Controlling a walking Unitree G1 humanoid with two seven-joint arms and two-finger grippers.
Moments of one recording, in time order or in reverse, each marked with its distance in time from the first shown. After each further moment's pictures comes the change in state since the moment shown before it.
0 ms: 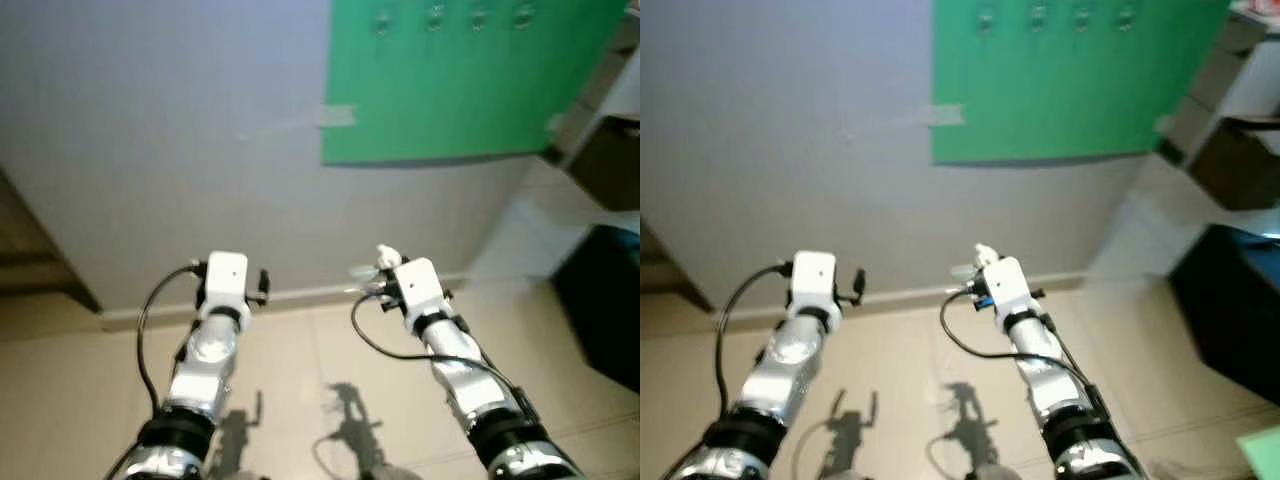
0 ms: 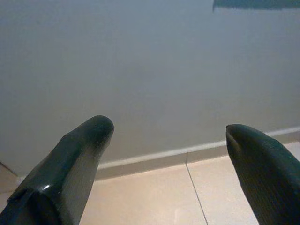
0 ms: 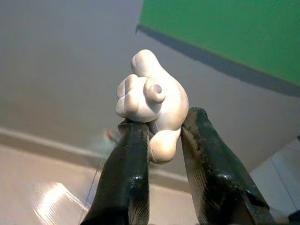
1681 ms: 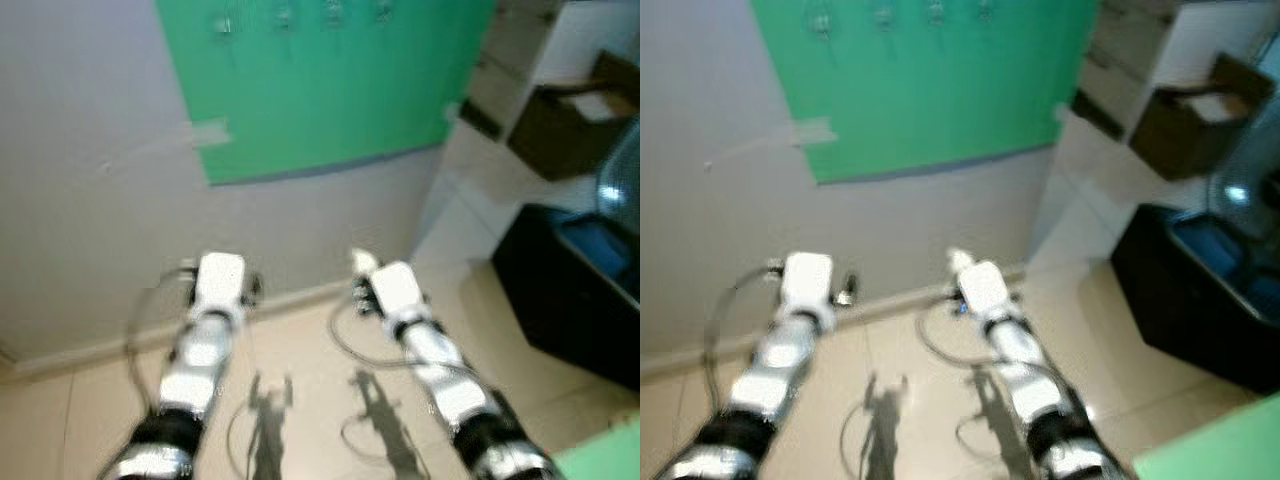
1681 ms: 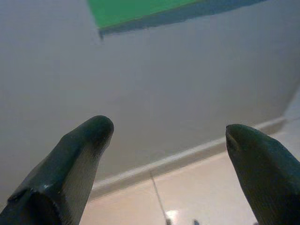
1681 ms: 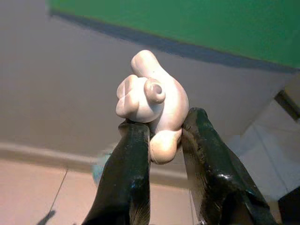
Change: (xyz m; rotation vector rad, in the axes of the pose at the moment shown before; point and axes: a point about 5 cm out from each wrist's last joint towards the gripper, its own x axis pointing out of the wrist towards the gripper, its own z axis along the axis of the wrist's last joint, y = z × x) left arm 0.002 0.008 0.001 0.047 0.002 0.028; right arm 0.004 0.023 0.009 0.013 -0.039 0.075
